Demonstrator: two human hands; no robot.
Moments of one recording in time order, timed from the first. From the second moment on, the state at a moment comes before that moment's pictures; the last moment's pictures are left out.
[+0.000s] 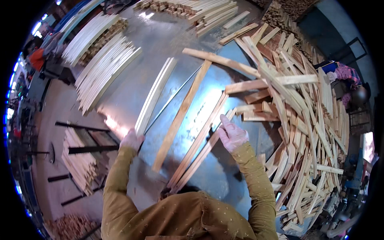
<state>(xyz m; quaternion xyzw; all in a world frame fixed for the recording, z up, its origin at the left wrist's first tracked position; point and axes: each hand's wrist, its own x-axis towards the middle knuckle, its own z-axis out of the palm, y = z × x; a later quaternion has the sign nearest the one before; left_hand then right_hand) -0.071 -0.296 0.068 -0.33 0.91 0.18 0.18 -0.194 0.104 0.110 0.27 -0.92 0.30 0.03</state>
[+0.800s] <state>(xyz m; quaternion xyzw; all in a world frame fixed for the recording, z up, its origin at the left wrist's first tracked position) -0.627 -0.230 0.091 -0.05 0.88 0.40 -0.26 -0.563 0.130 -0.028 0.18 -0.94 -0.10 0.26</state>
